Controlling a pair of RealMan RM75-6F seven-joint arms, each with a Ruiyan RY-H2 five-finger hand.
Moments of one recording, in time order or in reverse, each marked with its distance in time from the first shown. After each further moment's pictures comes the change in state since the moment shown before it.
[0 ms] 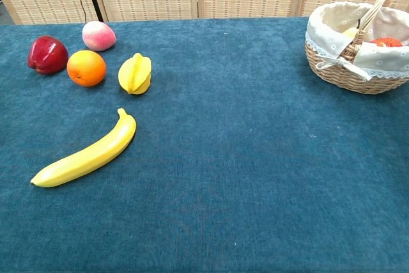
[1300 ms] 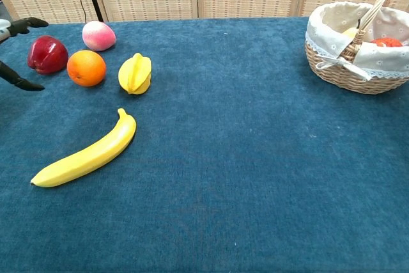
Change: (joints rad) left arm -0.370 -0.204 -0.238 0.629 -0.261 -0.467 -0.334; right arm -0.015 0.028 0.010 -0.007 0.004 0.023 0.052
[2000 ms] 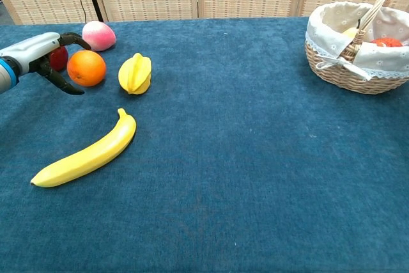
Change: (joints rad) left arm -0.152 -0.216 -0.002 0.326 -0.007 -0.109 -0.106; right arm -0.008 0.011 0.000 -0.003 -0.002 0.007 0.017
